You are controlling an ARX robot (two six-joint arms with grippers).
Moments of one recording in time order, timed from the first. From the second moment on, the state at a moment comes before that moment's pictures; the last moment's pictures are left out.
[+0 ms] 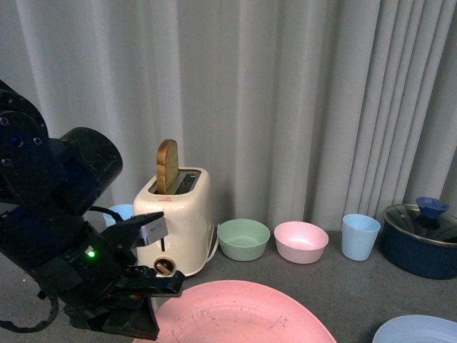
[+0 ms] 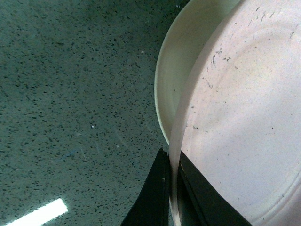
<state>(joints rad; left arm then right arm) -0.24 1.95 1.26 -0.44 0.32 0.02 0.00 0.00 0.01 0.00 0.00 0.00</state>
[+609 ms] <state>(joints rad) -0.32 2.06 1.33 -0.37 0.26 -0.07 0.00 0.00 0.01 0.00 0.00 0.00</state>
